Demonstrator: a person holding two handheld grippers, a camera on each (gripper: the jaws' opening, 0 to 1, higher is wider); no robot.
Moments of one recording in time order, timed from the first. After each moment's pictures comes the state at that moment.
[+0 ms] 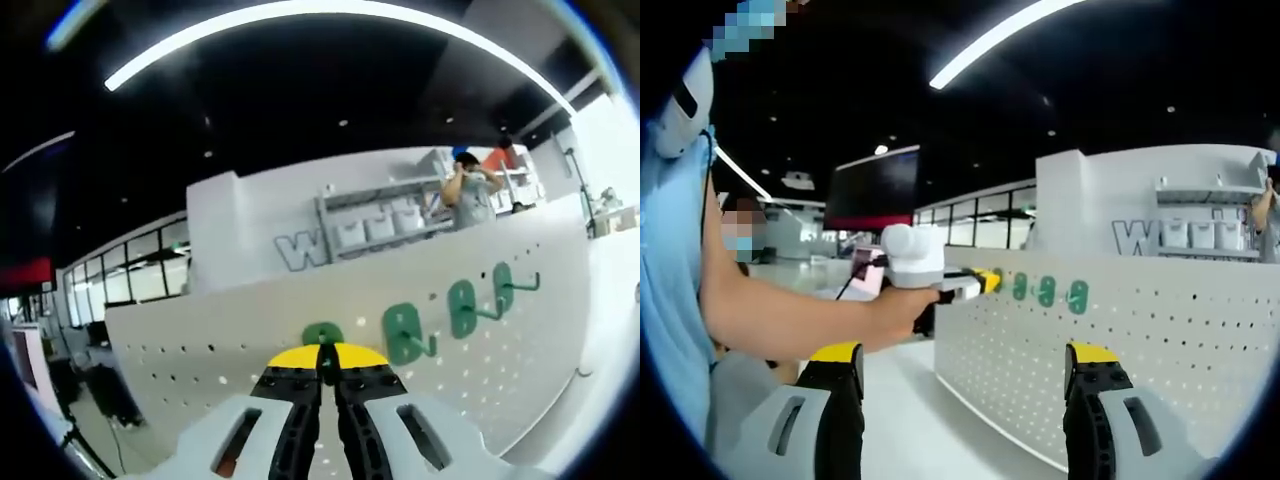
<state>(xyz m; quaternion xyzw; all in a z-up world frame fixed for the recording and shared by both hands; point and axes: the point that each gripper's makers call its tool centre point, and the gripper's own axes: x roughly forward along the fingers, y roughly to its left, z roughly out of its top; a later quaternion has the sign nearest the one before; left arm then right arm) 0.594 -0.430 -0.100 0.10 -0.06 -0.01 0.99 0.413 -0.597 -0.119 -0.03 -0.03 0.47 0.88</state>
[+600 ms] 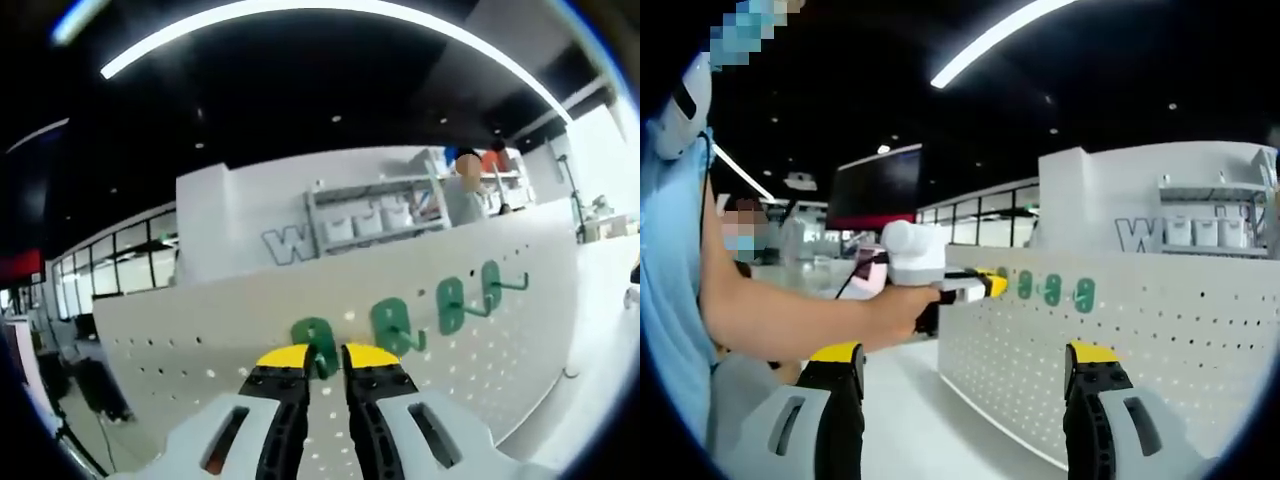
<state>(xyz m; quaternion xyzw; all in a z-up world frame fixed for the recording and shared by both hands) 0.593 -0.438 -0.107 0.10 -0.04 -0.05 0.99 0.414 -0.590 -0.122 -0.03 -0.03 0.47 0.88</state>
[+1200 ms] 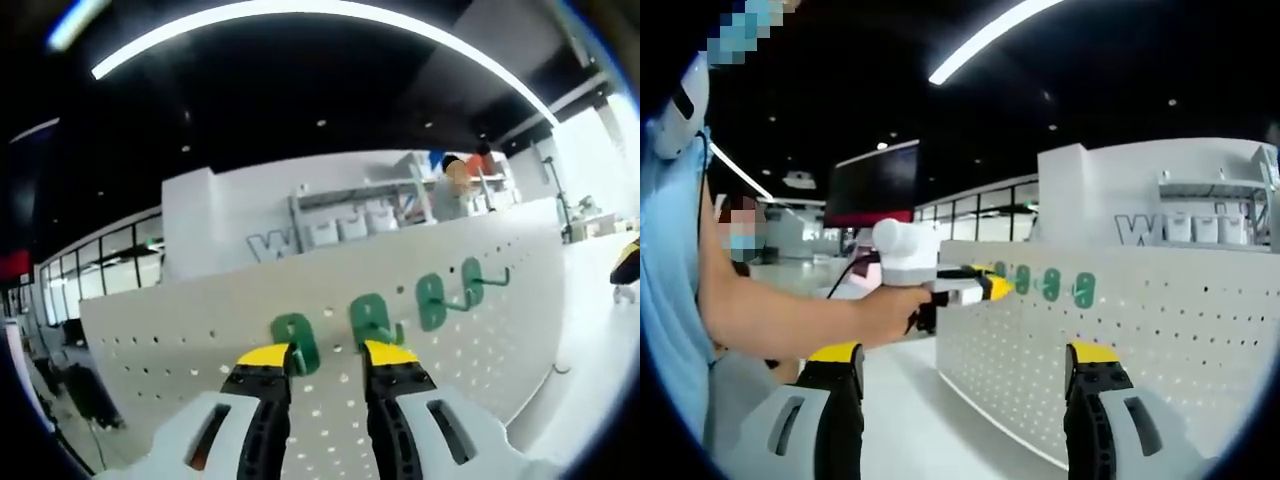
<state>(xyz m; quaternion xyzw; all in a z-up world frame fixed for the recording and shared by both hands) 0.590 -0.450 -0.110 0.10 -0.05 -0.08 0.99 0.422 -0.589 -0.127 -0.03 -0.02 0.47 0.88</state>
